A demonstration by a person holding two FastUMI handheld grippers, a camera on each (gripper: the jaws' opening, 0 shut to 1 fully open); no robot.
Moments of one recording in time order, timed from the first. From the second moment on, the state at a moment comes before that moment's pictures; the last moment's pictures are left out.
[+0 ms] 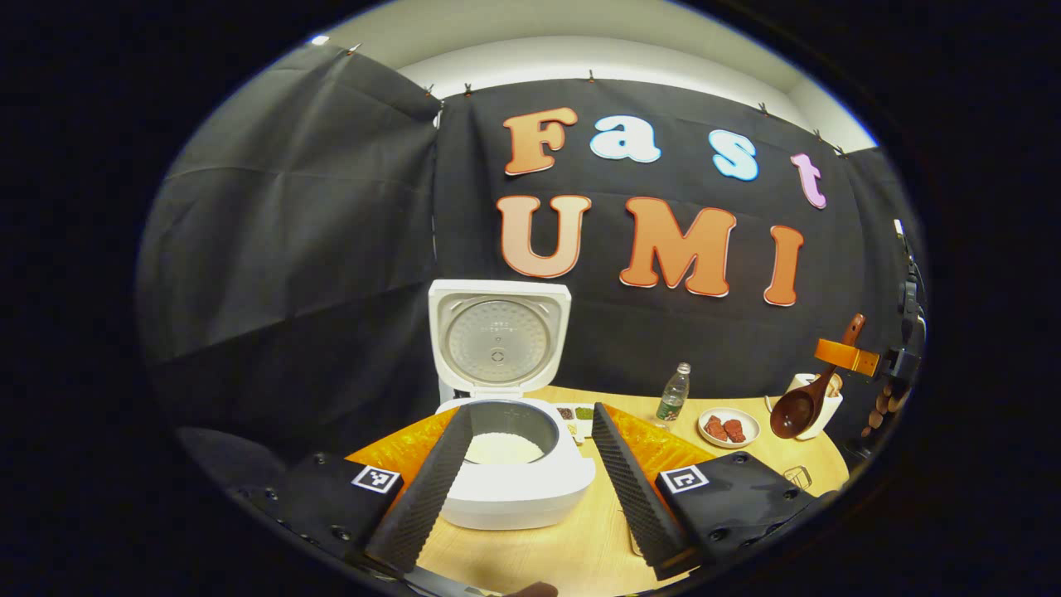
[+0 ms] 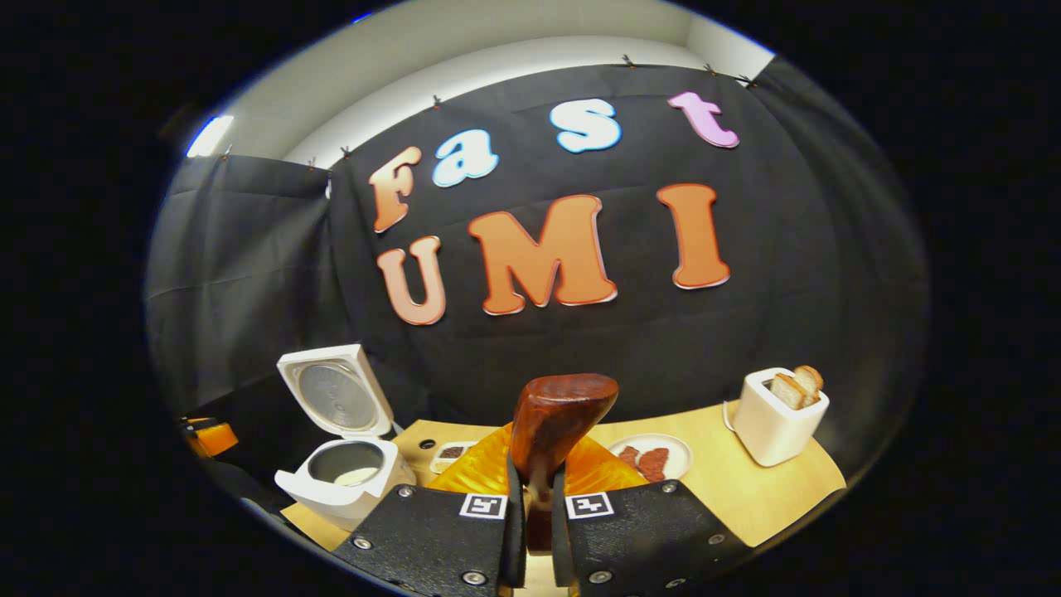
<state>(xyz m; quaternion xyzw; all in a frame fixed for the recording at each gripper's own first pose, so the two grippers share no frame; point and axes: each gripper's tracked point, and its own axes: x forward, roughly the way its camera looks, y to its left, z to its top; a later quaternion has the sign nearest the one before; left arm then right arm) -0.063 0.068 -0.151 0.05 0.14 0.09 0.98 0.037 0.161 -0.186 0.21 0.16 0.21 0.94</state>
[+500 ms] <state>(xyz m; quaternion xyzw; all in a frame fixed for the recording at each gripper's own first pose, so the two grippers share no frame) -0.051 0.023 -0.143 0.06 0.14 0.10 0.98 0.025 0.075 -0.283 0.24 0.22 0.15 0.93</state>
